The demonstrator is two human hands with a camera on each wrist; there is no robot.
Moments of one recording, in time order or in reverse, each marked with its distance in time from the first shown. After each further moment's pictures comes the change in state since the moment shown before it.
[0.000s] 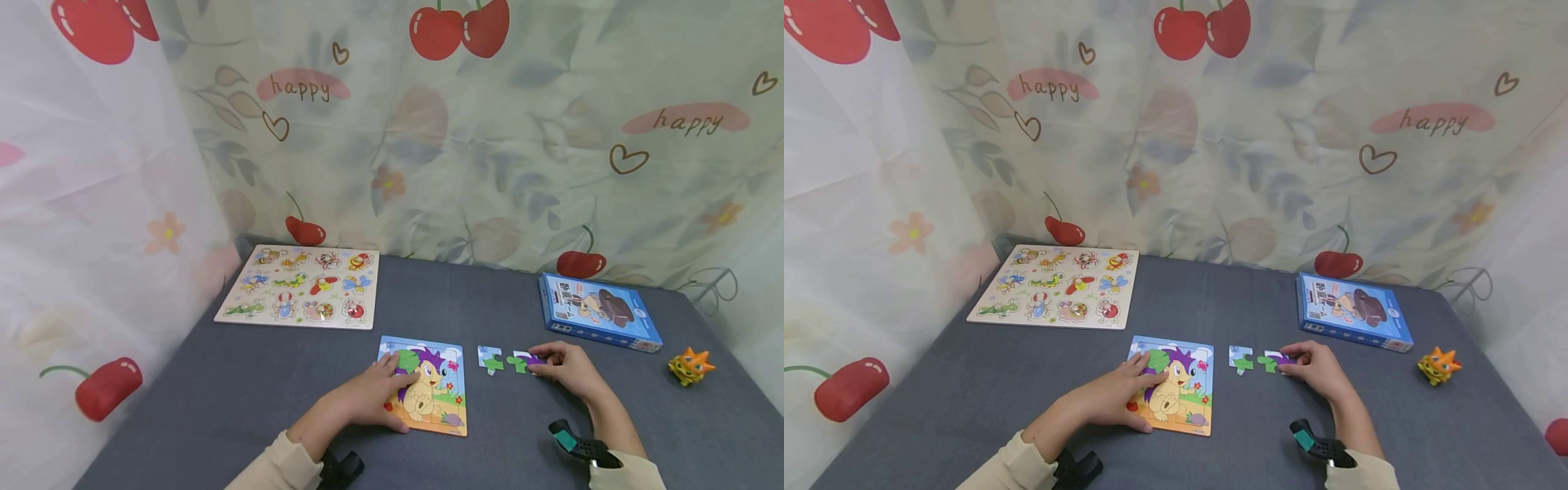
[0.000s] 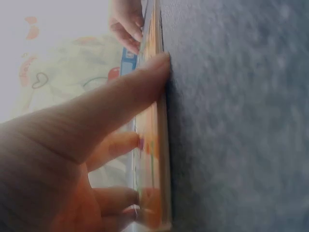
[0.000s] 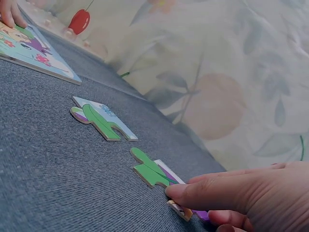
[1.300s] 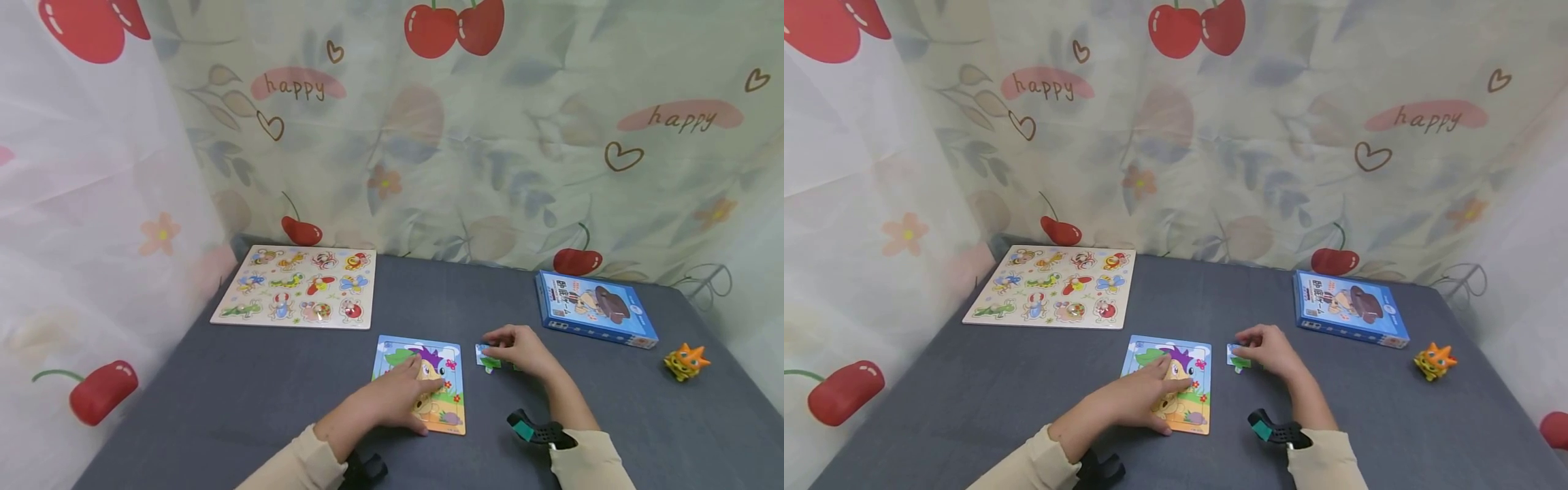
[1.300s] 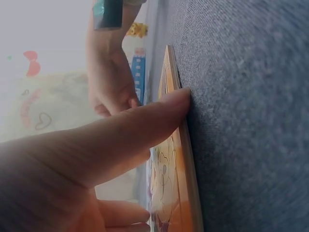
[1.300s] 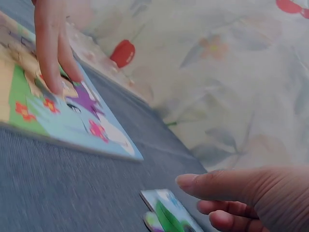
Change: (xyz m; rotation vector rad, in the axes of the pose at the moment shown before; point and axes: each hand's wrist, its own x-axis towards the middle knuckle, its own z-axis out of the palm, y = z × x) left_hand 0.017 0.036 0.004 0.177 0.020 0.090; right_hand 0.024 -0.057 0.039 -0.050 -0.055 -0.154
